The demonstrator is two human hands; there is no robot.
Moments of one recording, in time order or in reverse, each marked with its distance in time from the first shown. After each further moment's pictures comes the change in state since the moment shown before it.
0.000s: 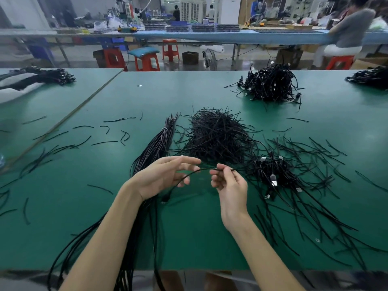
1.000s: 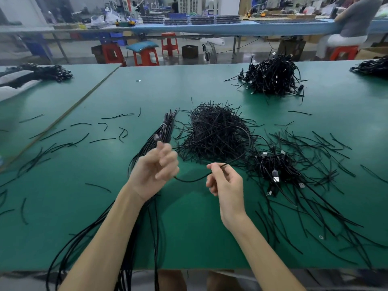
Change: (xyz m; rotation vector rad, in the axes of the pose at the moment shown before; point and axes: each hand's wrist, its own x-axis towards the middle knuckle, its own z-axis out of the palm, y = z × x) left_hand -0.005 0.003 0.010 -0.619 -0.086 0.260; right_hand -0.007 0.001 0.000 -0.292 -0.129 -0.081
